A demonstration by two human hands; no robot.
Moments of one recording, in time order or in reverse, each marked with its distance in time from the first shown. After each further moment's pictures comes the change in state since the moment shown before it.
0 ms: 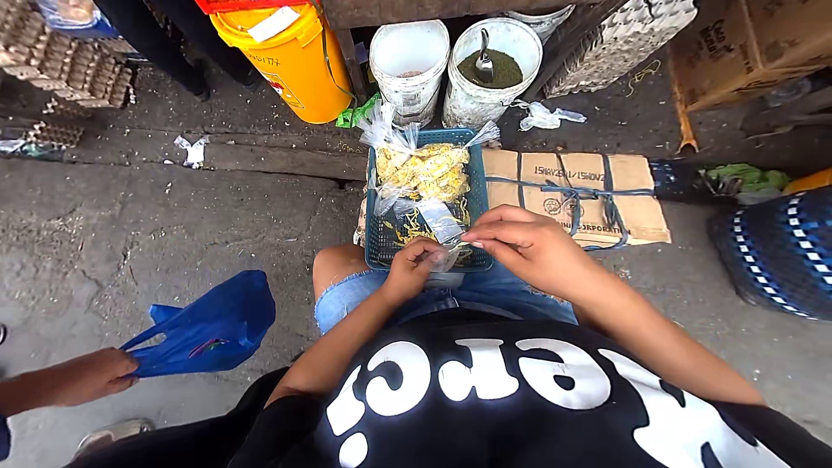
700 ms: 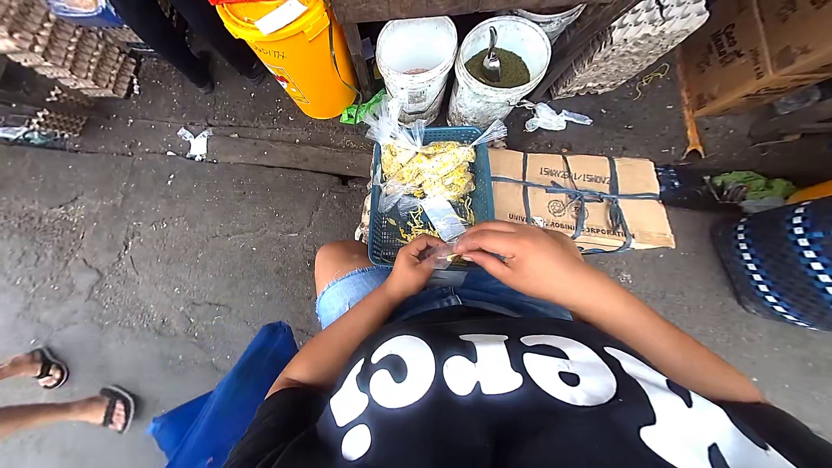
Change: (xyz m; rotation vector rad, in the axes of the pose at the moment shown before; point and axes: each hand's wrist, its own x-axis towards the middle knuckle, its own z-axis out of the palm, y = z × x) left_hand -0.001 -0.003 -0.001 -0.116 -0.004 -0.059; right_hand 0.006 -0.009 0.012 -0.051 -0.169 -0.072
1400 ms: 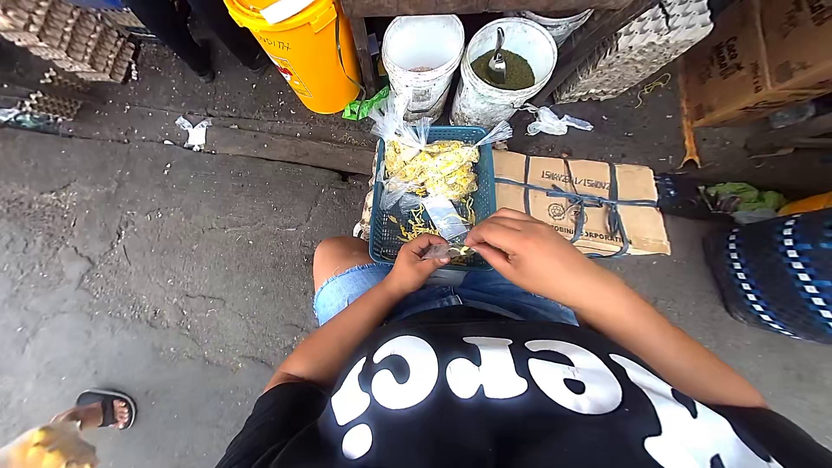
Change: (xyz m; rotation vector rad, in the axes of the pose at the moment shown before) left_hand -0.002 -0.002 -0.004 -0.064 -0.043 -0.026; right_hand 0.004 0.002 -0.001 -0.208 0.041 -0.057
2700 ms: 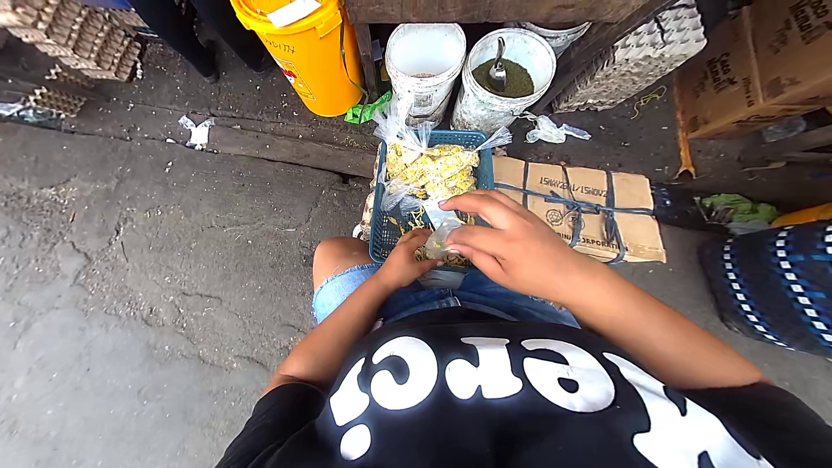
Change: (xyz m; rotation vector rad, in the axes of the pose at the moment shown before) left_hand 0.008 0.005 -0.021 0.539 -0.098 -0.300; right_hand 0.031 -0.017 -0.011 -0.043 0.026 -0.218
